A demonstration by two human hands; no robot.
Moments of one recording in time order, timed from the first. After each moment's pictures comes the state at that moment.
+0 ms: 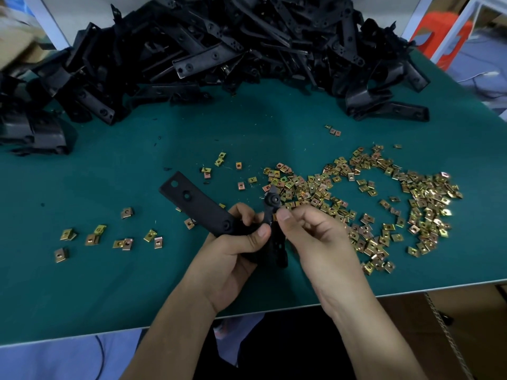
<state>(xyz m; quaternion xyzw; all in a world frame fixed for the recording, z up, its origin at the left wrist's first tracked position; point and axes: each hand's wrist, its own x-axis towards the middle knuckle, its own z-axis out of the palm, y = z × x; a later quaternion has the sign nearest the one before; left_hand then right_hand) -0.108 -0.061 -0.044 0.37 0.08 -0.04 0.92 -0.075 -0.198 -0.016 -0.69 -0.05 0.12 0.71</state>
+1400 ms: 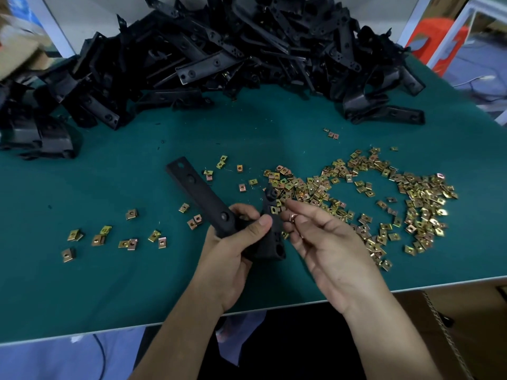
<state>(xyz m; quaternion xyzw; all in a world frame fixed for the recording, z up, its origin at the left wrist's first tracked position) -0.111 -0.068 -0.036 0.41 0.13 0.05 0.90 -0.071 -0.208 -0.007 -0.54 0.09 0.21 0.81</state>
